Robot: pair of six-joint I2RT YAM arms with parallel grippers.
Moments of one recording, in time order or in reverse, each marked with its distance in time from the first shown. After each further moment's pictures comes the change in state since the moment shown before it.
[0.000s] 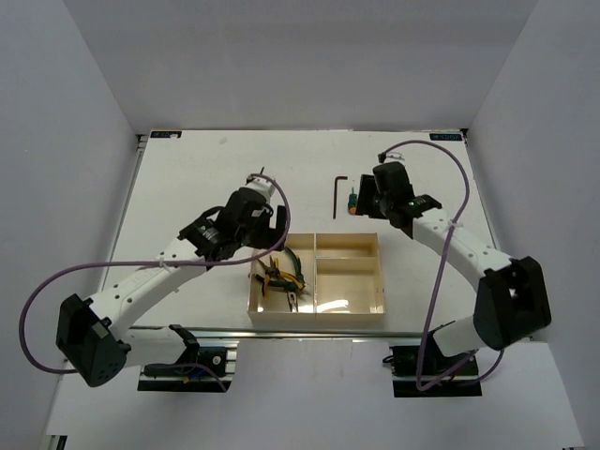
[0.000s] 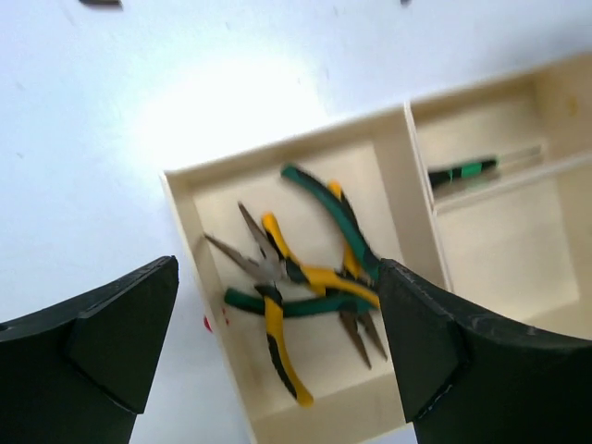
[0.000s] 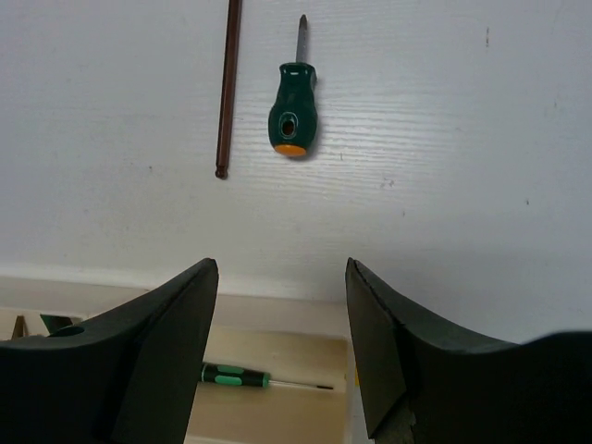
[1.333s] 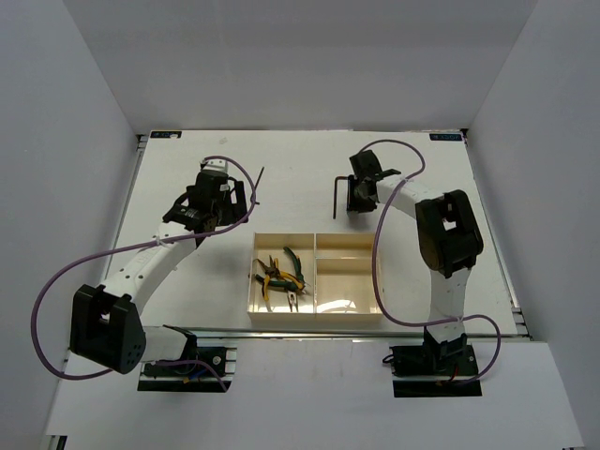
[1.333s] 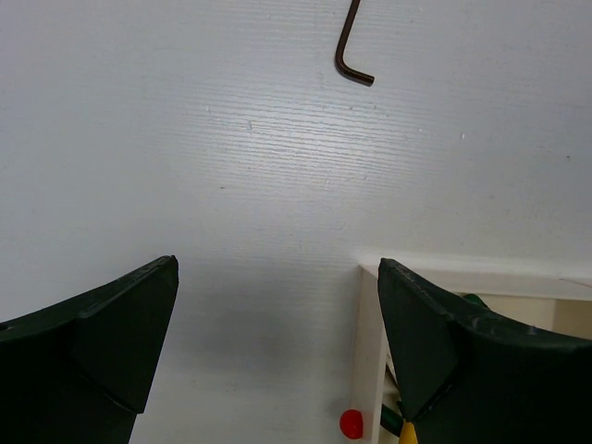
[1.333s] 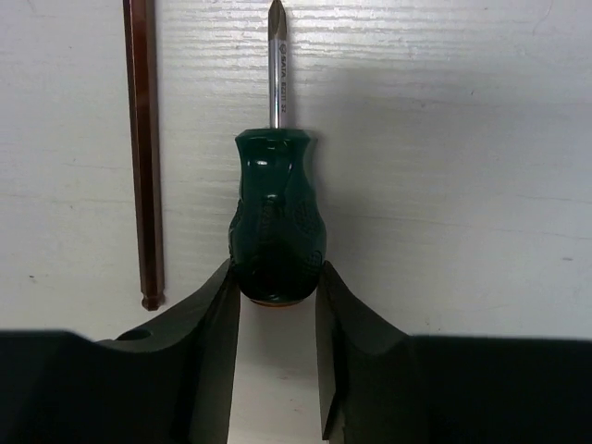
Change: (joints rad) left arm 0.366 0.107 -0.010 0.126 -0.076 0.061; right arm -0.065 0.630 0.402 -0.080 -0.106 -0.065
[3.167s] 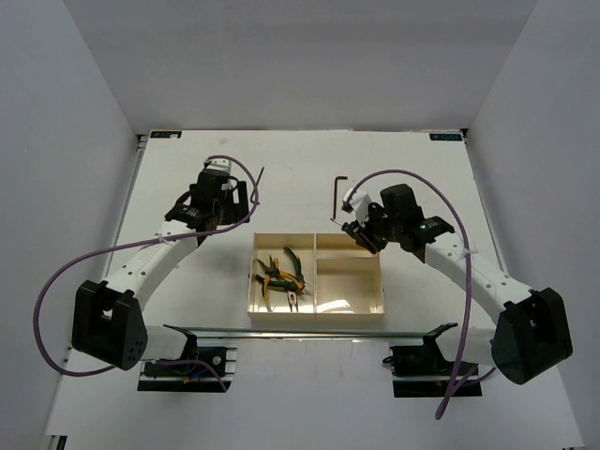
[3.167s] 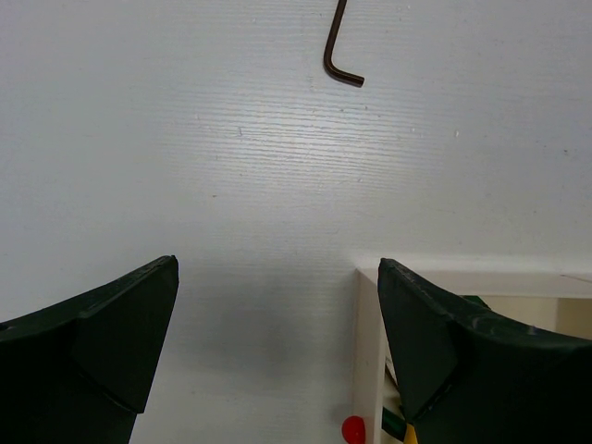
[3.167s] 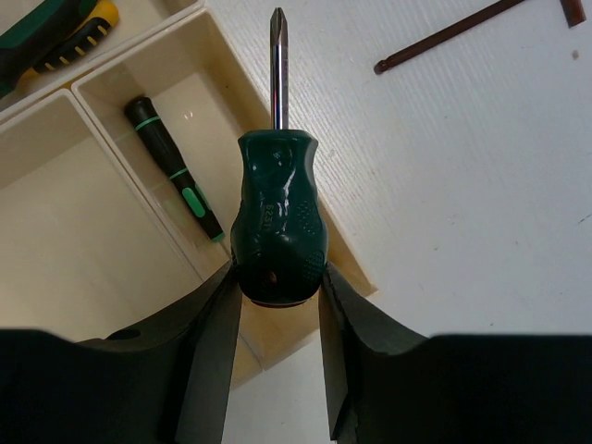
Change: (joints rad) left arm 0.000 0.019 0.000 0.029 0.024 0.034; right arm 0.090 -0.794 -0.547 -0.013 -0.361 -0.846
